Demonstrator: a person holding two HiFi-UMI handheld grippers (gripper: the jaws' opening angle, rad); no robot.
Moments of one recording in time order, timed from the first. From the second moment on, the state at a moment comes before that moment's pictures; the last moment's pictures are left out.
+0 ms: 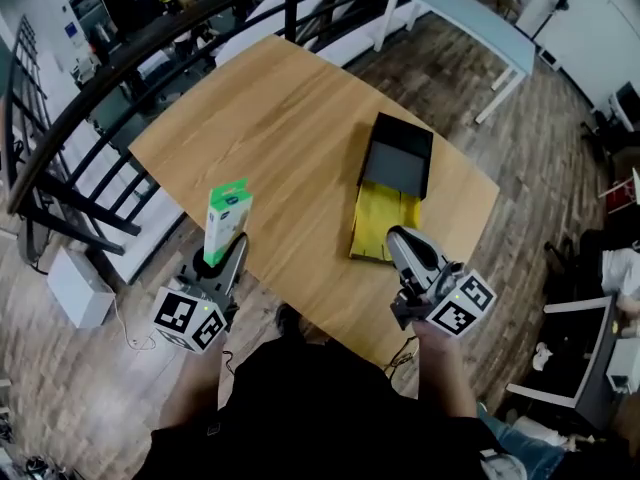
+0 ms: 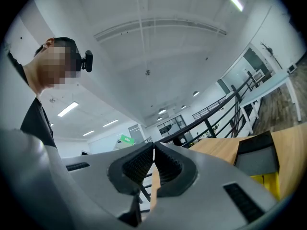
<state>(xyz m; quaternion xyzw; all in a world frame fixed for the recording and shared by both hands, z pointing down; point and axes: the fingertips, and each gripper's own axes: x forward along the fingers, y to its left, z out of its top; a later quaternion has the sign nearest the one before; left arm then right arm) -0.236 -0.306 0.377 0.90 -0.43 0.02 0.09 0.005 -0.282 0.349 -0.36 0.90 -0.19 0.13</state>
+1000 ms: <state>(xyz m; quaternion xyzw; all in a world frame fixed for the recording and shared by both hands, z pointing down) -0.108 -0.367 0.404 0.95 -0.28 0.07 0.11 0.090 -0.277 0.377 -0.48 0.84 -0.21 0.18</state>
